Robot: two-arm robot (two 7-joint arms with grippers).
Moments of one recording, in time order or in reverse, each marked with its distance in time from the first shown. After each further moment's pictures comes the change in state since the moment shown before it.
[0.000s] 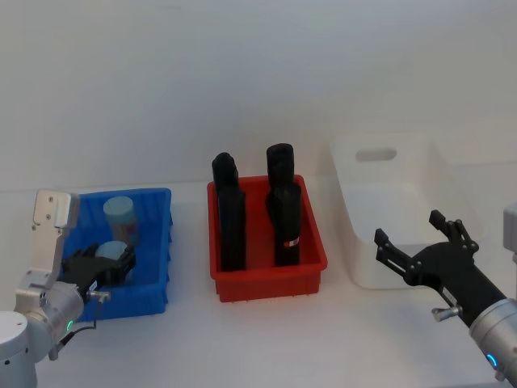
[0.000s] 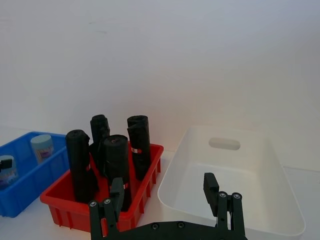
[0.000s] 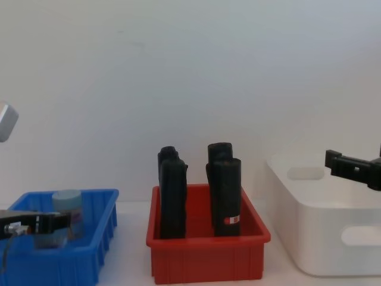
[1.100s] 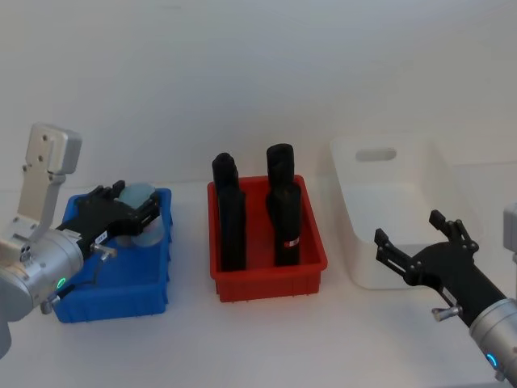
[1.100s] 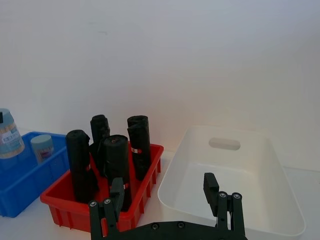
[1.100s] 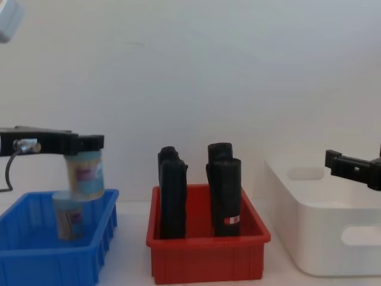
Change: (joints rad) left arm 0.028 0.073 -0.044 -0.305 0.005 0.086 -0.182; right arm 0.000 0.000 0.000 0.000 0.000 0.000 0.000
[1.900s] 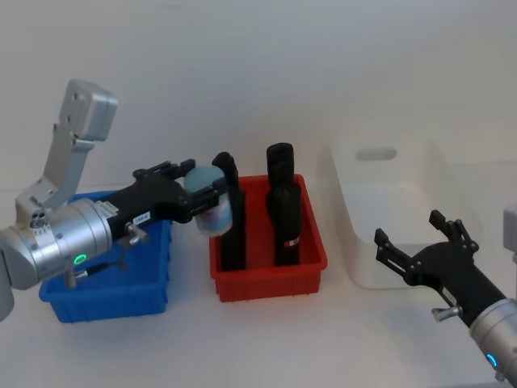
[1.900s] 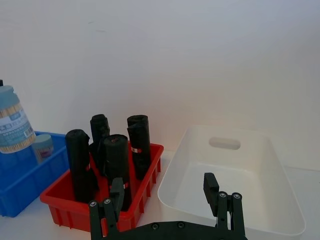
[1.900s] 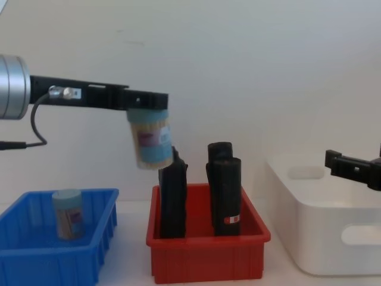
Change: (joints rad) left arm -0.068 0.004 0.017 -0.092 -0.030 0.097 -0.302; right arm 0.000 0.000 0.000 0.000 0.000 0.000 0.000
